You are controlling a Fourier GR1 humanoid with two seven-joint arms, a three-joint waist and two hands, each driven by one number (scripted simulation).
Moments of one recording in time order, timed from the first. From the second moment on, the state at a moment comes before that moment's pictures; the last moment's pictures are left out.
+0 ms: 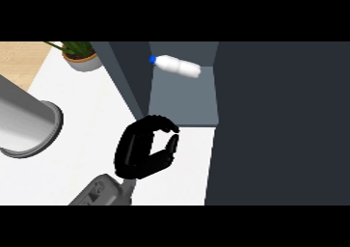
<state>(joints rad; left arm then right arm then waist) -0.30 0.17 -0.62 -1.41 0.63 0.30 -0.51 0.98 -0.20 0.20 -2.47 -0.09 0.53 -0.23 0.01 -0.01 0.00</state>
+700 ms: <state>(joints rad) 0.03 0.42 -0.49 -1.75 0.72 0.24 -0.51 0.99 -0.34 0.42 -2.50 -0.02 0.66 -0.25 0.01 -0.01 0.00</state>
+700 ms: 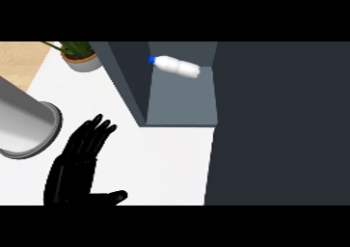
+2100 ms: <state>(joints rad) 0.34 0.68 -0.26 -1.92 0.93 -0.05 -0.53 0.77 -0.35 0.63 -2.49 0.00 0.49 -0.06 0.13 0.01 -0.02</state>
